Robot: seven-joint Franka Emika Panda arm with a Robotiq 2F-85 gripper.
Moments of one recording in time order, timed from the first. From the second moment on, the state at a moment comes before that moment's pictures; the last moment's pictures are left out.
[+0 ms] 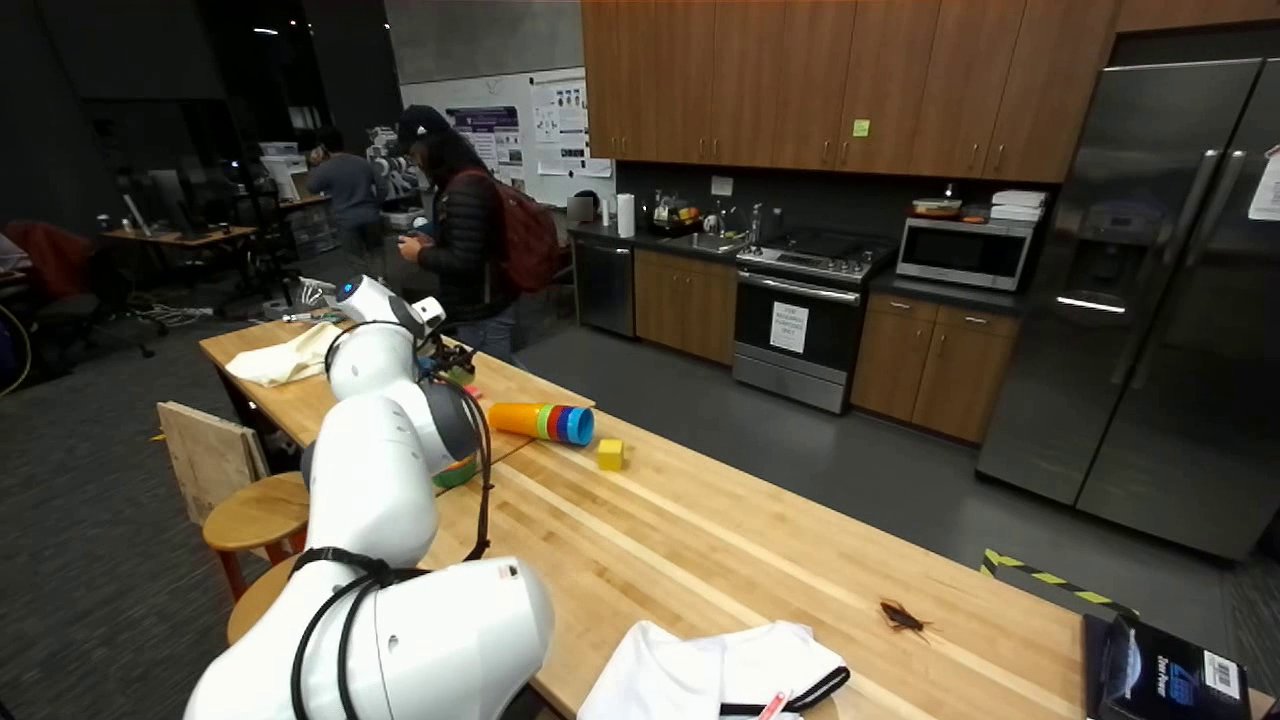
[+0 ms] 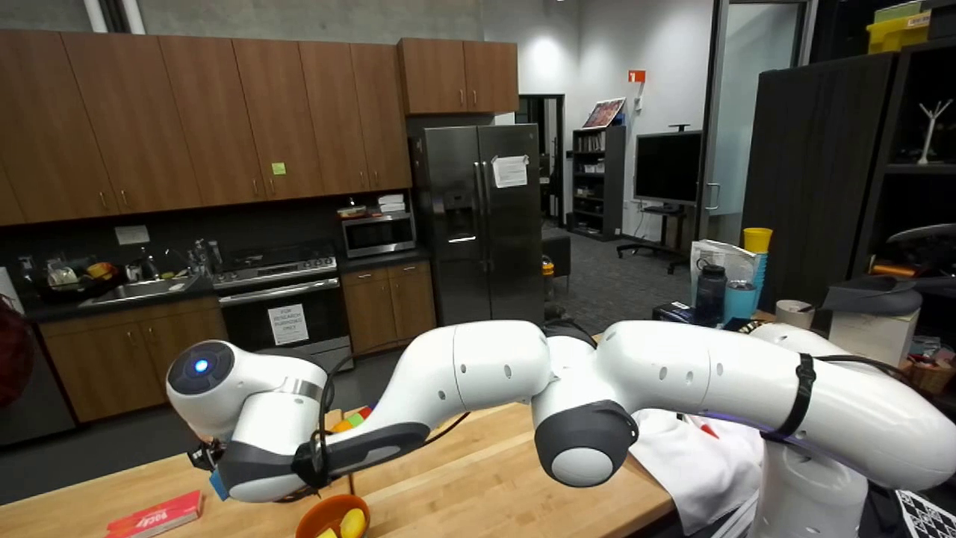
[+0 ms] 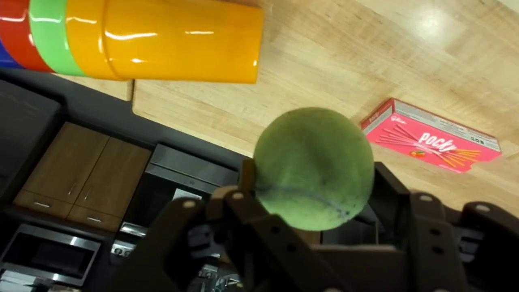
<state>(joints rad) 0.97 1.31 -0.25 -0.41 -0.38 2.11 0.84</state>
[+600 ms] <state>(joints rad) 1.04 1.42 -0.37 -0.42 -0.46 2.15 1.14</state>
